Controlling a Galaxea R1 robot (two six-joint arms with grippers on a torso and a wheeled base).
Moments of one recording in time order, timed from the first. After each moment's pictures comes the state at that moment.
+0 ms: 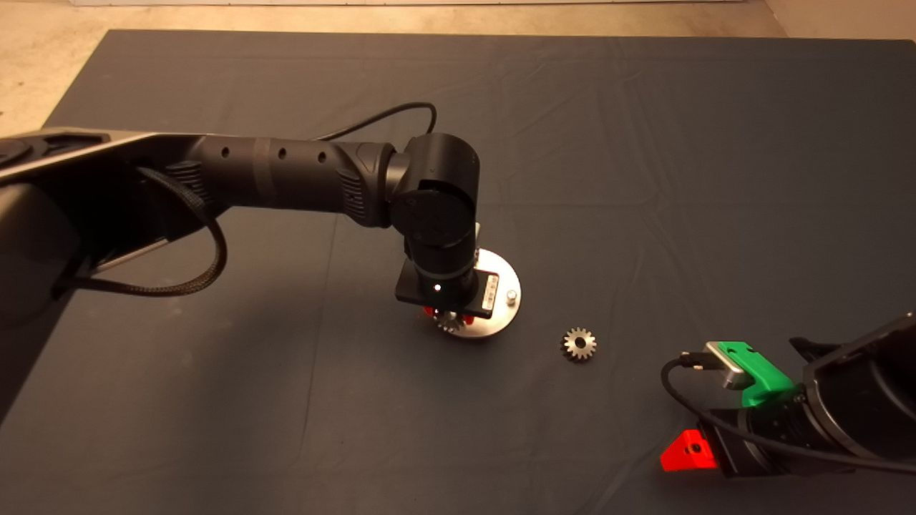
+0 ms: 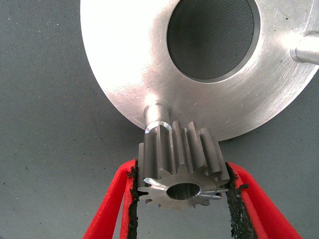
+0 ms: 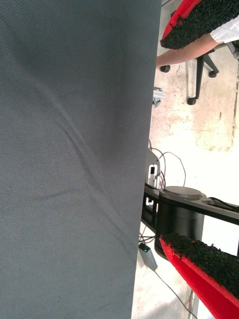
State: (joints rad) left arm -0.35 2.83 -1.11 0.32 1.53 -1.48; right arm 0.21 2.18 -0.38 -0.28 -1.53 1.81
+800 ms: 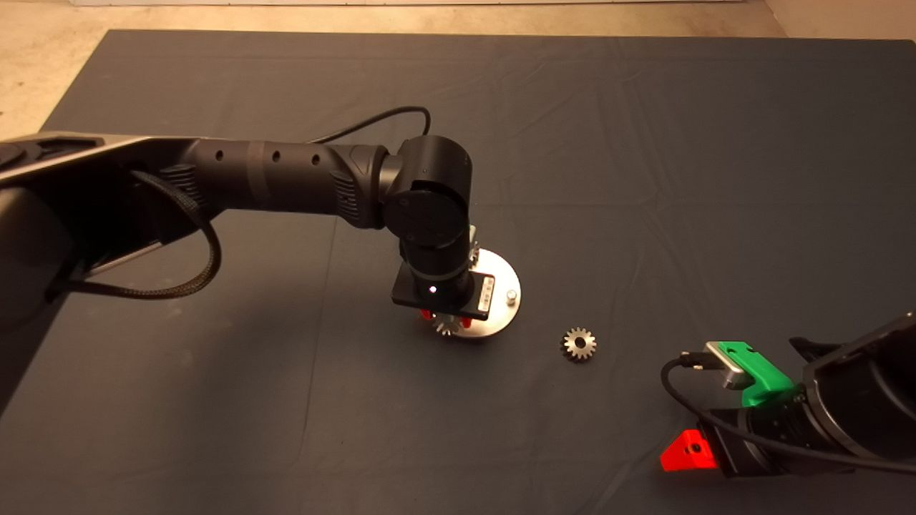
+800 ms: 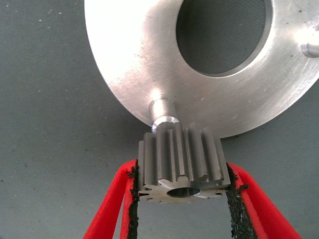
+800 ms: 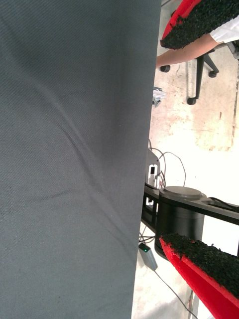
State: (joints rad) left arm -0.34 2.80 -1.11 0.31 1.51 -1.47; right arm 0.21 2.18 -0.38 -0.28 -1.53 1.81
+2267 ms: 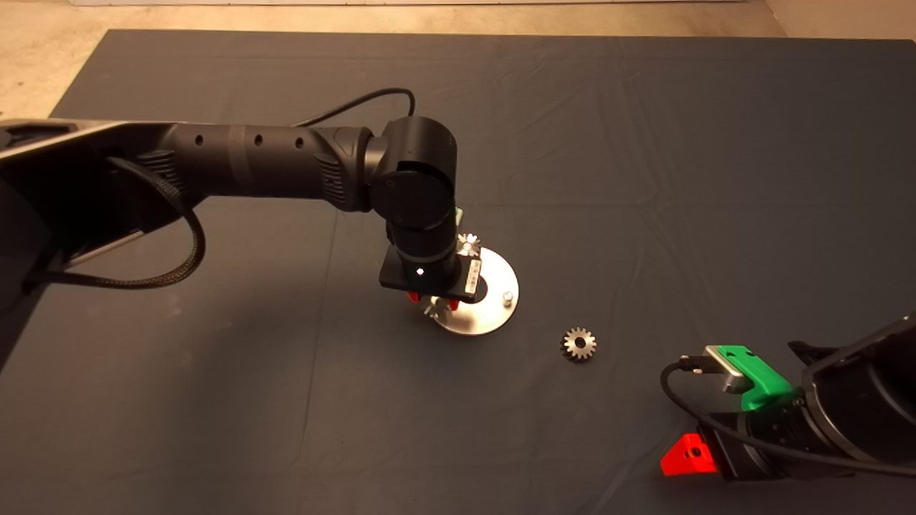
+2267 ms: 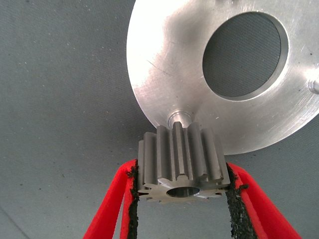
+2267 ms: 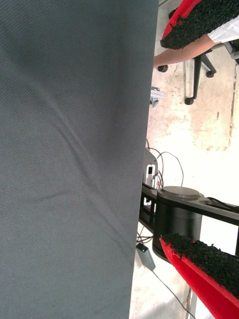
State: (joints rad) left arm -0.37 2.79 -1.13 0.31 1.52 -1.45; right arm 0.20 2.18 -0.38 -0.28 -1.53 1.81
